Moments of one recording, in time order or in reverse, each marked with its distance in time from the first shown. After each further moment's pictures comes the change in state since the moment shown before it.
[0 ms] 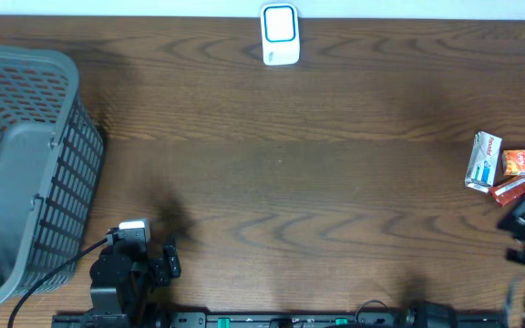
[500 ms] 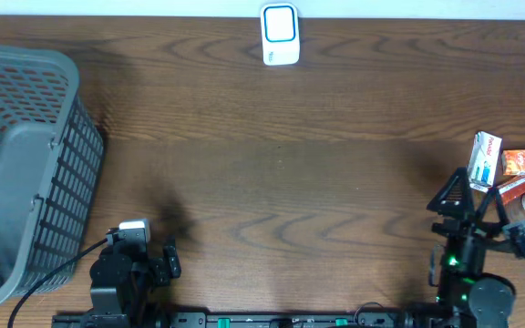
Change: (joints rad) left arm 0.000 0.000 0.000 0.000 0.000 0.000; right arm 0.127 -0.337 -0.858 0.358 0.167 0.236
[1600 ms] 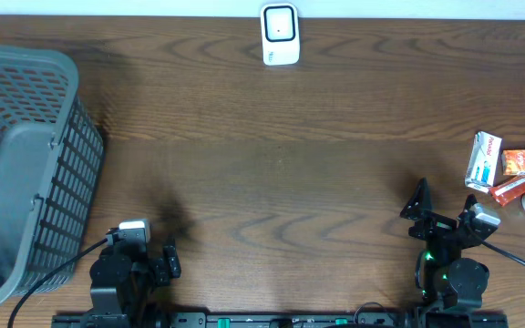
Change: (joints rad) left arm 0.000 0.000 0.000 0.000 0.000 0.000; right arm 0.001 -0.018 -0.184 -0.048 -0.038 -0.362
